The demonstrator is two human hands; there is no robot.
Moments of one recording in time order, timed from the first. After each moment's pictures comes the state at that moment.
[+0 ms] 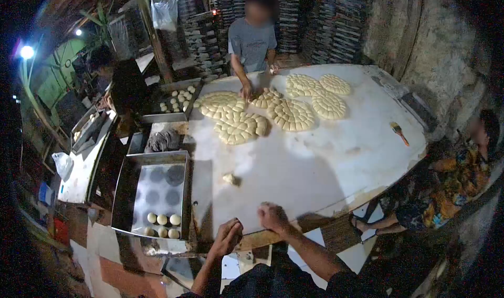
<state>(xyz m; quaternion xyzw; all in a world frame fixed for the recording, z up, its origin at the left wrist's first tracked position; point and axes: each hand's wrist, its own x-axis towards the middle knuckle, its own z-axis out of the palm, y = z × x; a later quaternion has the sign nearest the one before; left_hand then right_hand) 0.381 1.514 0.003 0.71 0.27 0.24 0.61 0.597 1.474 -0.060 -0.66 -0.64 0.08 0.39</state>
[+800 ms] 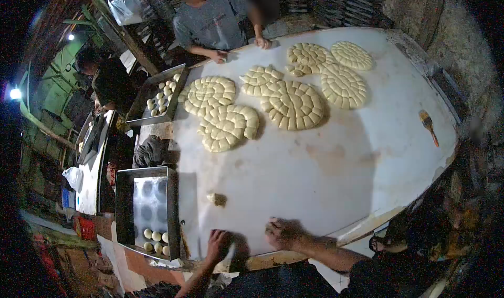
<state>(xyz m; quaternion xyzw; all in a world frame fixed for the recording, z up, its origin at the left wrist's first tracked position) 0.420 1.567 -0.091 0.89 0.37 0.18 0.21 0.728 1.493 -0.092 -0.49 -0.84 0.00 0.23</state>
